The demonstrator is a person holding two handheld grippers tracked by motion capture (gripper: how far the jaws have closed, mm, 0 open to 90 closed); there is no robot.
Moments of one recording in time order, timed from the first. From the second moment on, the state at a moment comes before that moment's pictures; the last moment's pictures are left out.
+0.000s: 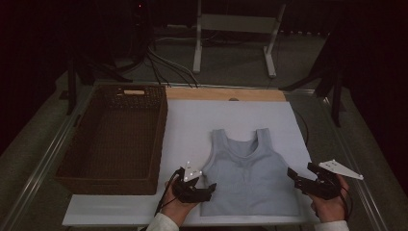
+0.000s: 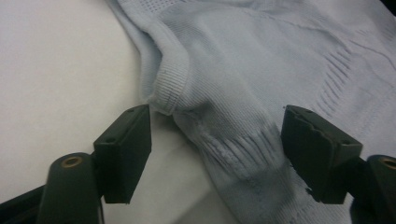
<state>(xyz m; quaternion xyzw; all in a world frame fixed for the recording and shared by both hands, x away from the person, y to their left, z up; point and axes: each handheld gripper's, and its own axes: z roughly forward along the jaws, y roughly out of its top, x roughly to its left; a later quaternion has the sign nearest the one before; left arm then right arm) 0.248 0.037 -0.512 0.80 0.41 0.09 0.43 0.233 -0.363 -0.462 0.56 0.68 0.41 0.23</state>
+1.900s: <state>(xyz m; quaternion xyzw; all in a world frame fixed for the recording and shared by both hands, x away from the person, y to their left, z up) 0.252 0.074 -0.489 0.76 0.47 0.11 0.43 0.235 -0.359 -0.462 0.56 0.69 0.41 0.23</state>
